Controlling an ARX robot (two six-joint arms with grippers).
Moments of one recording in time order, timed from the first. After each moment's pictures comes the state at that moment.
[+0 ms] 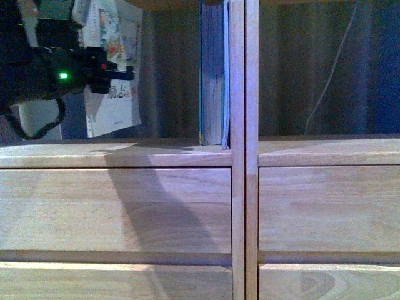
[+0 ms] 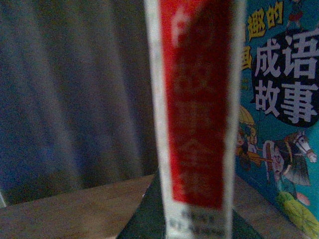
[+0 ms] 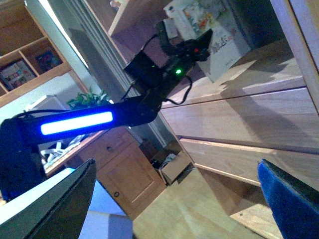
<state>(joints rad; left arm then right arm) -0.15 1.89 1.53 0.68 0.19 0.14 0.03 0.43 0.42 0.33 -0.73 0.78</state>
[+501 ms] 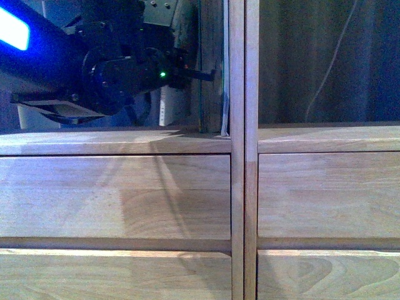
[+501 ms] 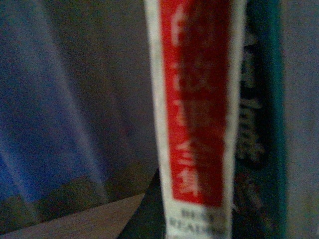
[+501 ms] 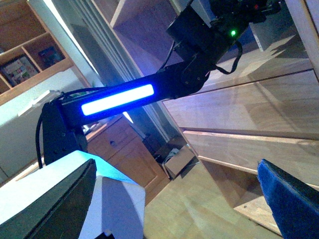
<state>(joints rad) -0.35 2.17 1.93 0.54 0.02 0.26 0.06 0.34 0.37 0.27 -0.71 0.78</state>
